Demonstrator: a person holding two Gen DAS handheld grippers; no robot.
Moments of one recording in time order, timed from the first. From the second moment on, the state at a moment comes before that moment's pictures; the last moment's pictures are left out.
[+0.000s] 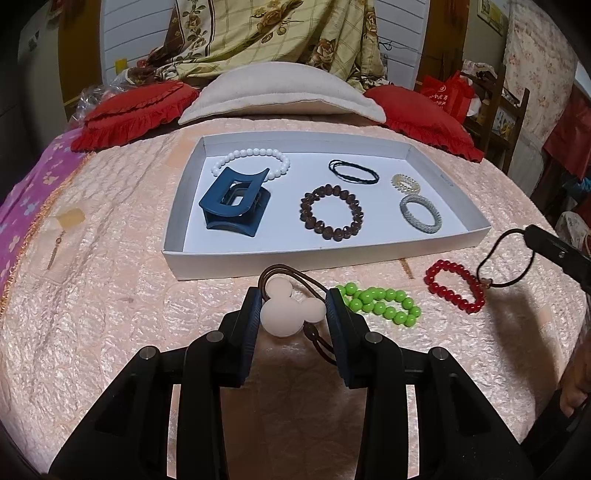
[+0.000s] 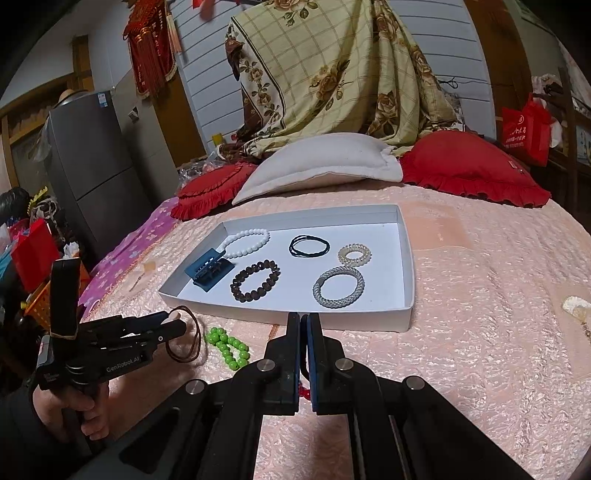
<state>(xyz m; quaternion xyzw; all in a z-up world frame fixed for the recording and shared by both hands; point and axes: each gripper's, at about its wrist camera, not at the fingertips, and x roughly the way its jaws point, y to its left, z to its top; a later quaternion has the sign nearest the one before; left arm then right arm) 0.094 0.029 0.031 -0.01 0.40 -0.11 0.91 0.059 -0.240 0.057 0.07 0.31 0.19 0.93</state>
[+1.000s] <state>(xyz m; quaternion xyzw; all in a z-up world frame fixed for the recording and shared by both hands) 0.268 -0.020 0.049 -0.03 0.43 -0.08 0.90 0.232 -0.230 0.068 0.17 0.35 0.19 0.90</state>
